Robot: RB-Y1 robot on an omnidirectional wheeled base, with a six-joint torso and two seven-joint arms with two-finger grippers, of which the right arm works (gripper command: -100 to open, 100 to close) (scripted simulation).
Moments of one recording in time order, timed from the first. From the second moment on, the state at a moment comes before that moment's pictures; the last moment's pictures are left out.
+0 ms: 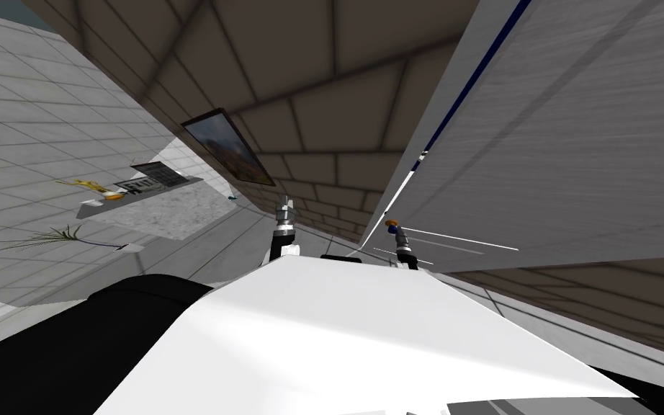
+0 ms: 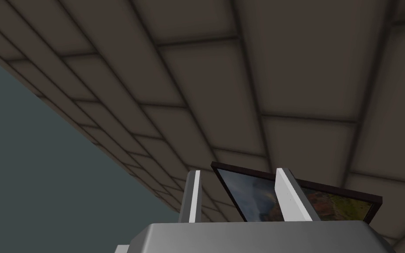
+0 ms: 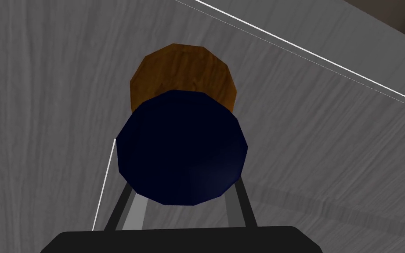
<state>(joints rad) -0.02 -0.28 -0.18 -0.63 -0.01 -0.91 0.12</state>
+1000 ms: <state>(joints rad) -0.02 -0.28 -0.17 -0.62 -0.09 -0.90 -0.13</state>
